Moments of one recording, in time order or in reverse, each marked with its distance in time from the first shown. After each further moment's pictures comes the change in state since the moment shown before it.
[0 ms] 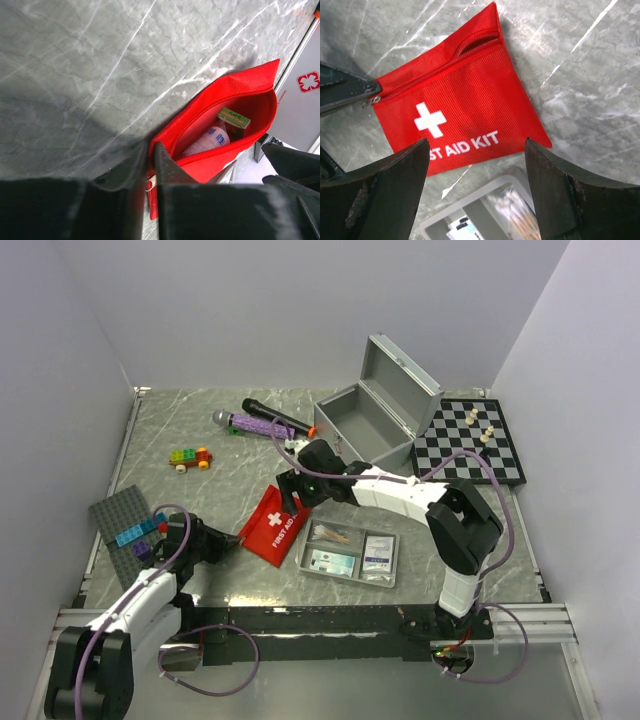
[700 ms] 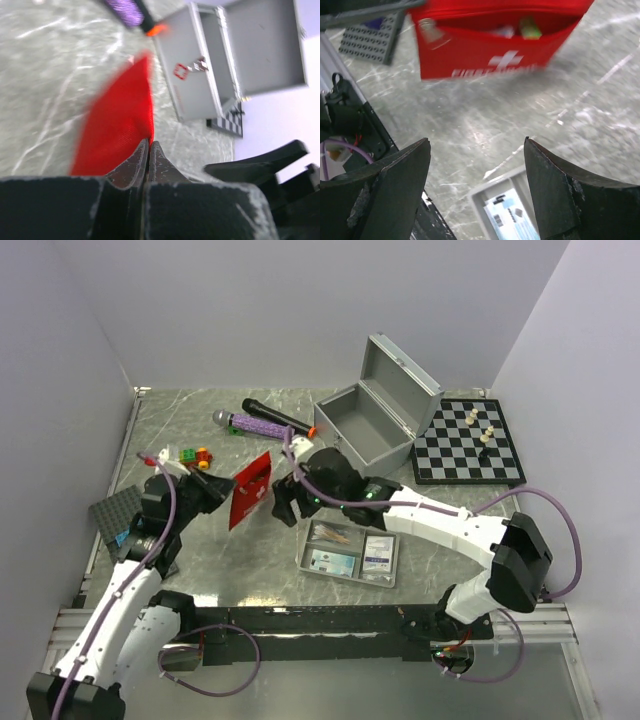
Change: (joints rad) left arm -0.057 -0.158 0.402 -0.110 -0.029 0.341; right arm 0.129 -0.332 -0.091 0.030 0.052 -0.031
